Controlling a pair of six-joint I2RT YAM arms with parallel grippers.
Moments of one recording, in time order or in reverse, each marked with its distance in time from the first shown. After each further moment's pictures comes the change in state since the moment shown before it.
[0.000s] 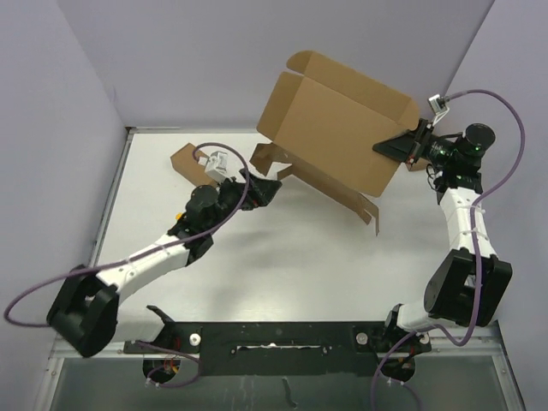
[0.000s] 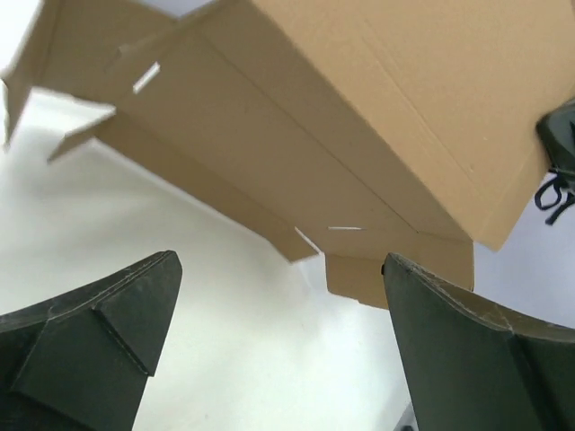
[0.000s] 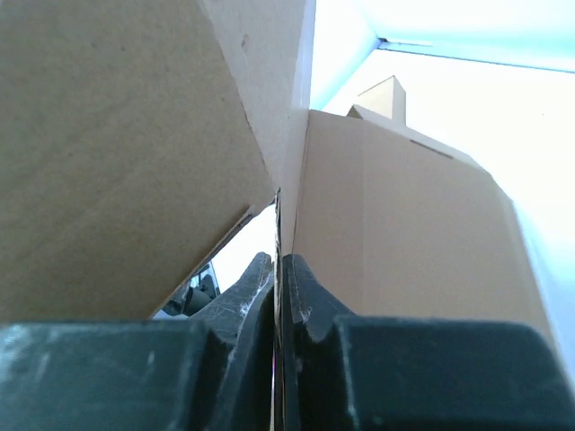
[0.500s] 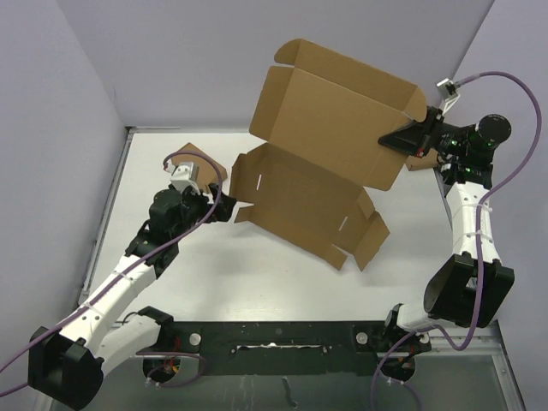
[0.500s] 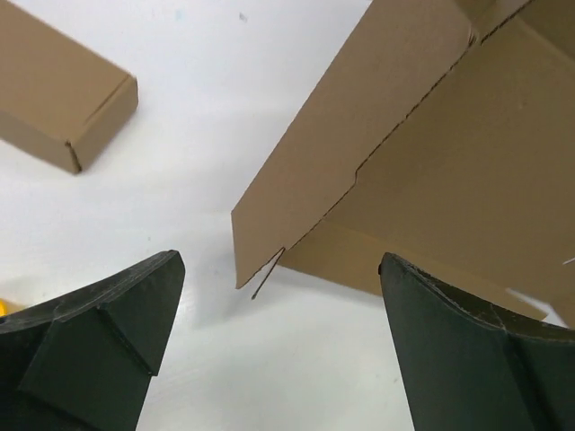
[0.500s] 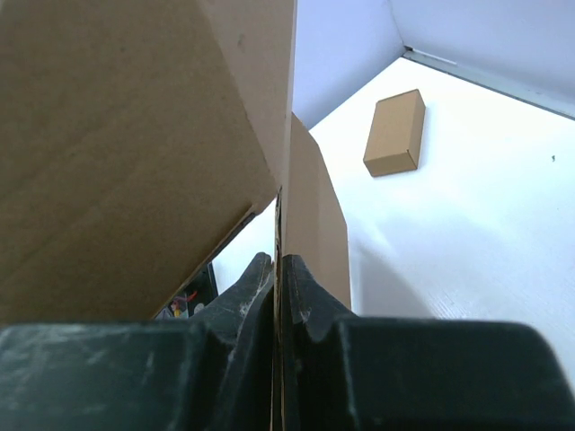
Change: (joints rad) left arm 0.245 -0.419 -0.068 -0.533 0.004 0.464; right arm -0.016 -0.006 0.143 0.195 -0.111 0.147
